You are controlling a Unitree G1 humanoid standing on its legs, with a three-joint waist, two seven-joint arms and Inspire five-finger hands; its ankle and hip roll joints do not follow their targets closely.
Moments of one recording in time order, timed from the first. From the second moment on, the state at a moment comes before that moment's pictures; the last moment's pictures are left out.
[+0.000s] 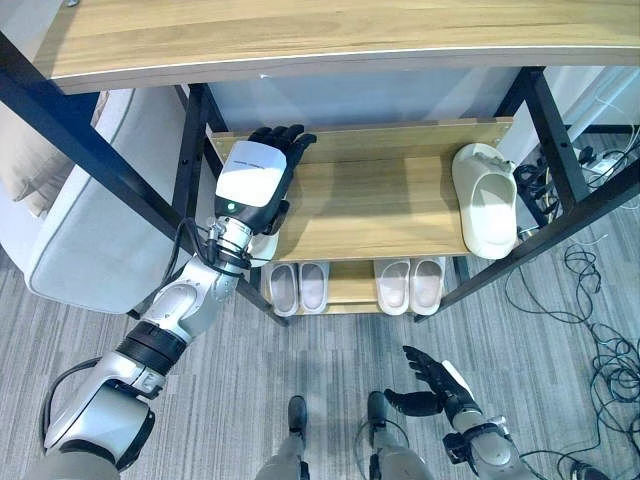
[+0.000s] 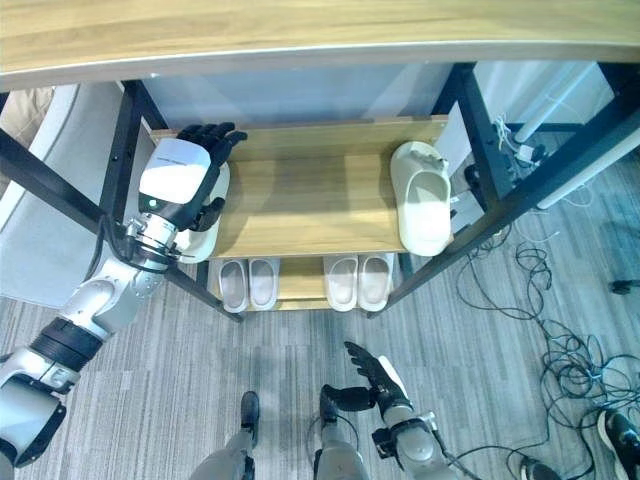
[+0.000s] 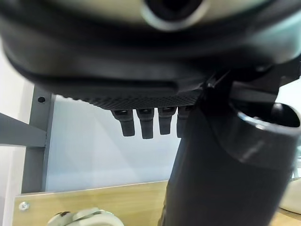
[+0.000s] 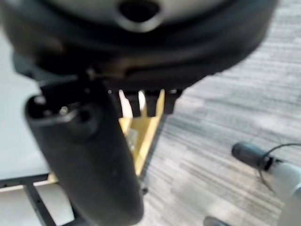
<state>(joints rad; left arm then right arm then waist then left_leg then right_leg) -0.70 0.64 -0.49 0.30 0.75 -0.03 0.40 0.13 -0.45 0.31 0.45 0.12 -0.16 -0.05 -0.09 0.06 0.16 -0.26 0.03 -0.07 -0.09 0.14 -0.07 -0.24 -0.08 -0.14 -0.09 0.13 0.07</state>
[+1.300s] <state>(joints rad) -0.79 0.72 -0.63 0.39 0.89 -0.01 0.40 0.12 -0.45 0.34 0.46 0.12 -0.16 -0.05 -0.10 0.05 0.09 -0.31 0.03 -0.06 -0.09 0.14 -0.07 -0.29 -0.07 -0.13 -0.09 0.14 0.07</state>
